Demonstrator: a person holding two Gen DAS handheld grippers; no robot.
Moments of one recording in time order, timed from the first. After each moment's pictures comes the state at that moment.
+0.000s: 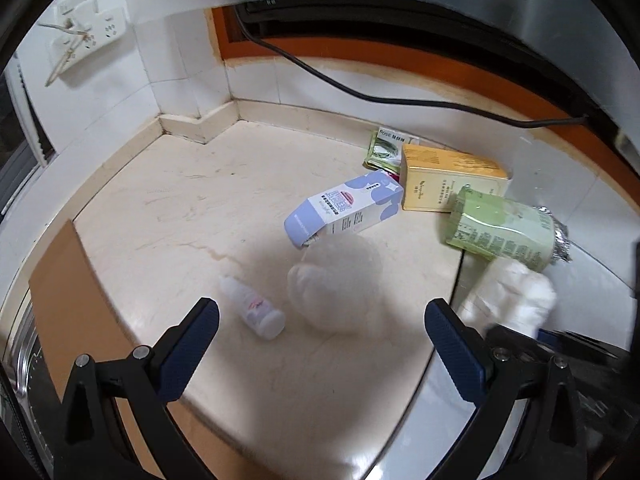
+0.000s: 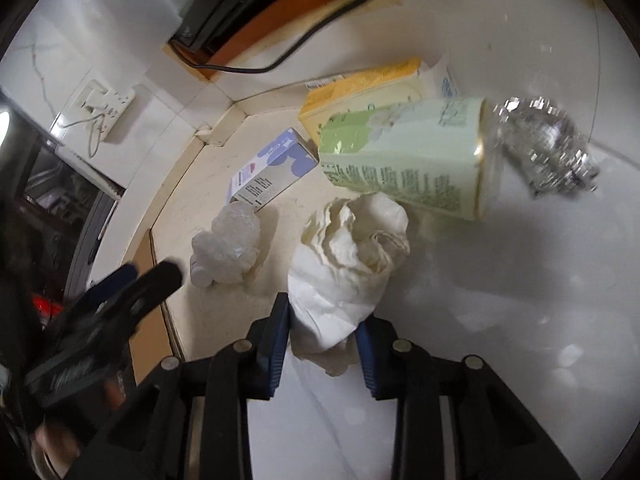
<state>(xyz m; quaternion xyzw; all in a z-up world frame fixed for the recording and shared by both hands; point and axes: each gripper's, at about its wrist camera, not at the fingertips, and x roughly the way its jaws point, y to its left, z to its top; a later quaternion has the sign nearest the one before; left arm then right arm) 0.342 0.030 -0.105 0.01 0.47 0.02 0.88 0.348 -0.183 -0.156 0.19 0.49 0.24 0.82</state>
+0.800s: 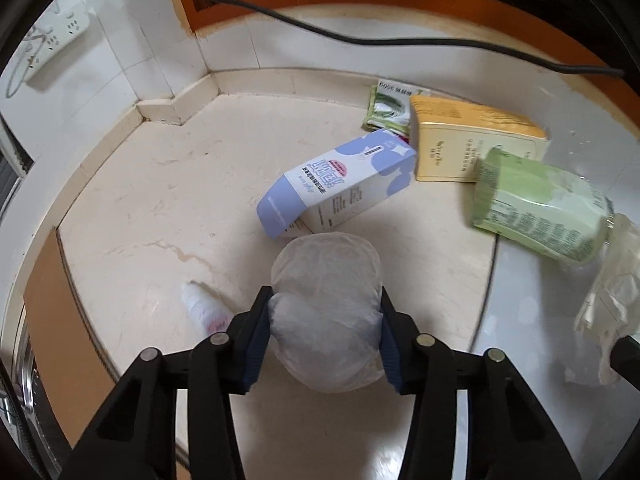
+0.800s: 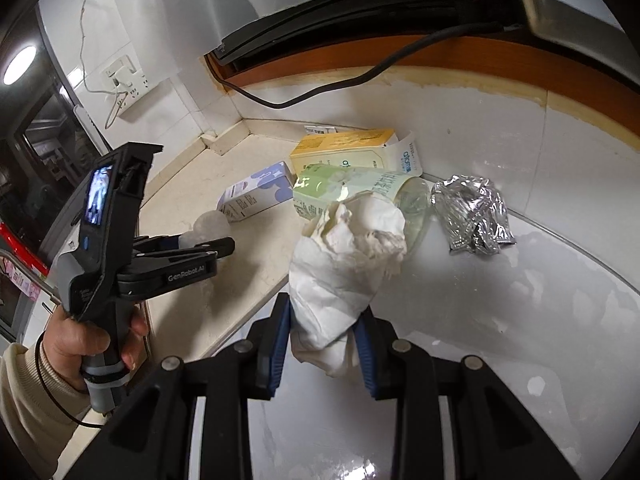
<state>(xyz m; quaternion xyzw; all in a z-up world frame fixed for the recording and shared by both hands) 0.370 0.016 -0.145 0.04 0.50 0.03 0.86 0.324 -0.220 -0.125 0.08 0.43 0.23 0.87</state>
